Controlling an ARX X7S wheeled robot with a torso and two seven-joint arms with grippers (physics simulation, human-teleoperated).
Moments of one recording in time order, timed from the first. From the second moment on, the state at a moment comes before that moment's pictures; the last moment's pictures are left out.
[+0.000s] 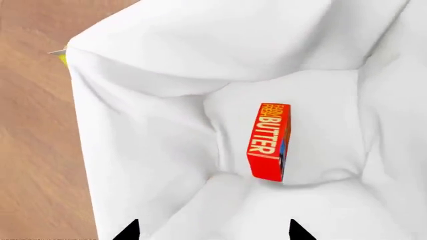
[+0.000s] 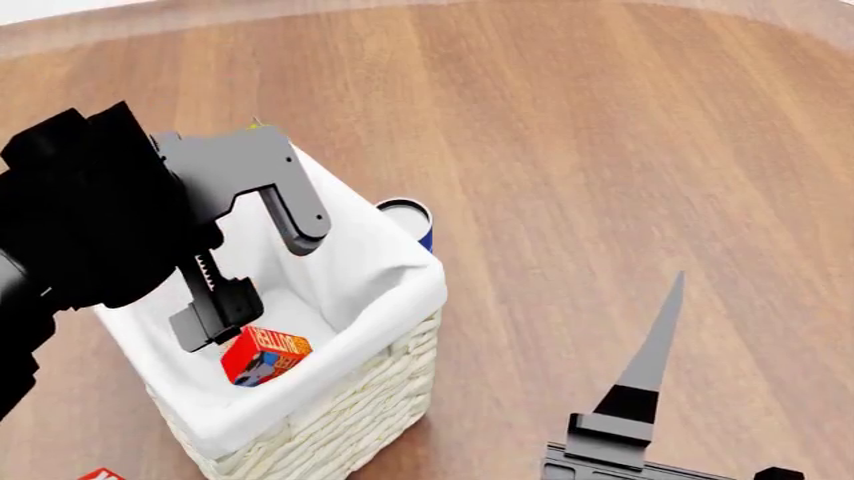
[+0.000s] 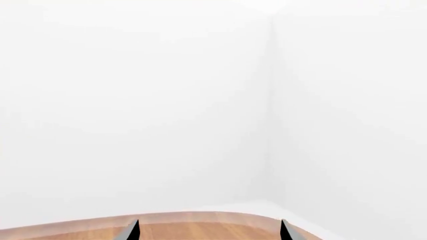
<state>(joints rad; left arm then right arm) -1.60 0.00 1.52 -1.09 -0.36 -0.90 0.73 0.06 0.55 -0.12 -0.96 0.37 0.44 0.70</state>
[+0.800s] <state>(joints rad) -1.32 -0.41 0.78 0.06 -0.67 -1.23 -0.06 0.10 0.53 -0.22 -0.94 0.35 0.45 0.70</state>
